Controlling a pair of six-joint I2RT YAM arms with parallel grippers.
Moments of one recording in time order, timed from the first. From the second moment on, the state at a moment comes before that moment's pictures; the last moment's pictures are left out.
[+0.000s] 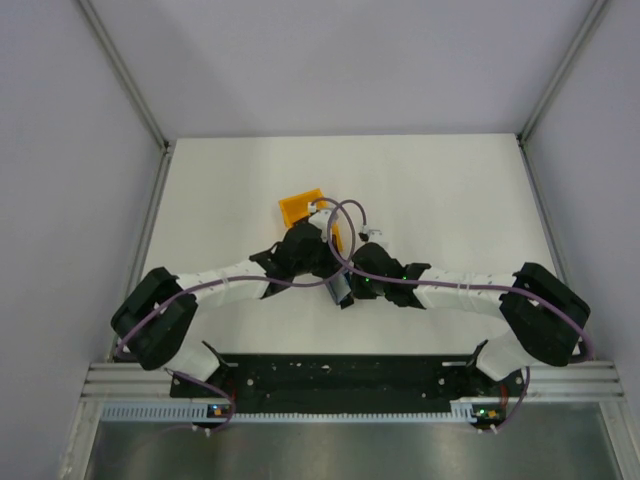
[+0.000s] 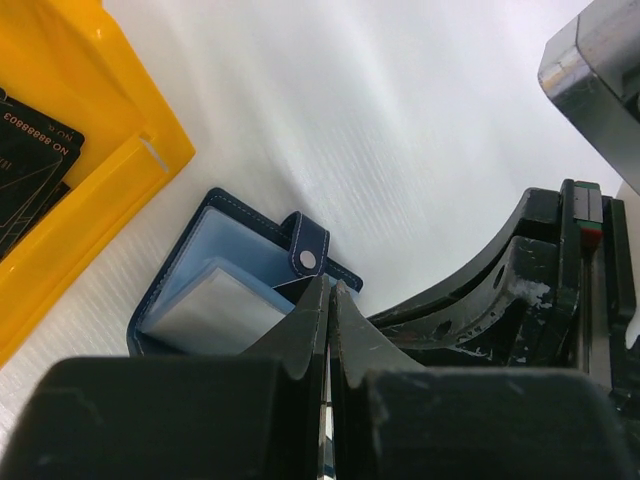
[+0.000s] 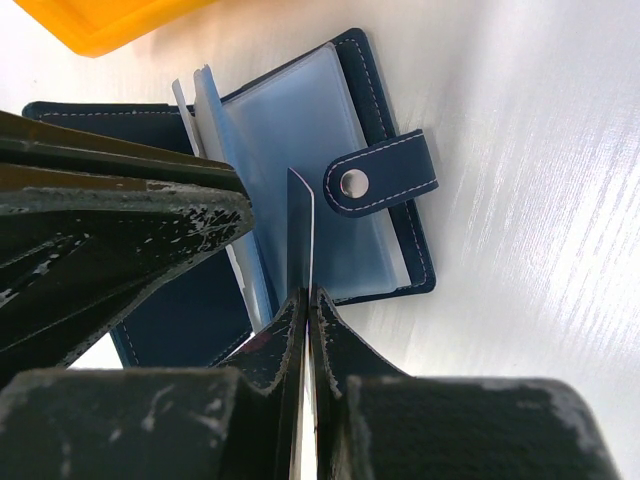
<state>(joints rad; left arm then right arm) -0.78 1.48 0.76 0.16 0.11 -0.53 0.93 1.49 0.73 -0.08 0.17 0.82</state>
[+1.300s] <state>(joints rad) -0.78 1.48 0.72 0.16 0.11 -0.52 0.93 1.50 0.73 -0.07 0.17 0.82</state>
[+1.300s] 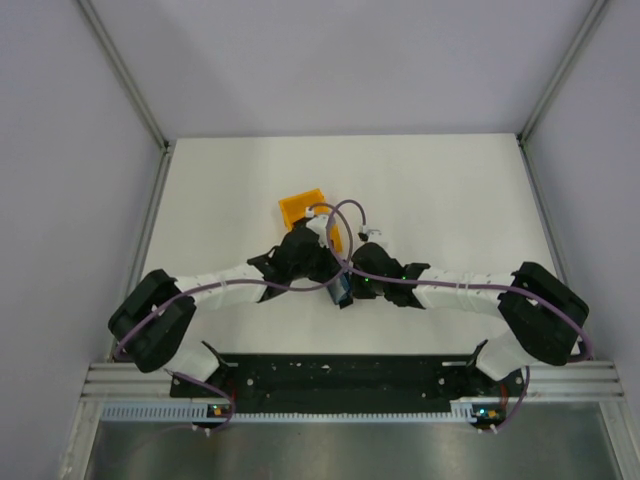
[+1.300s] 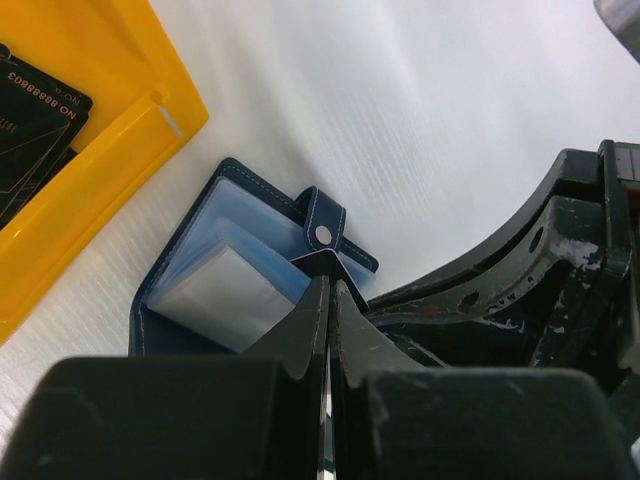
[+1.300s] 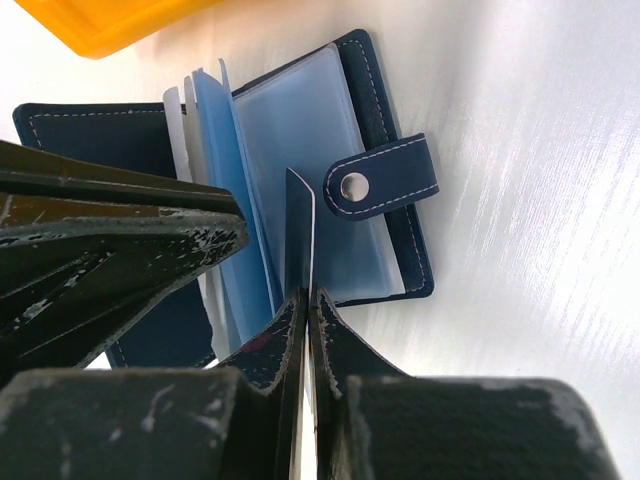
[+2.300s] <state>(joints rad) -0.78 1.39 0.63 0.13 0.09 -0.52 0.93 1.50 0.73 -0.07 0.17 0.82</state>
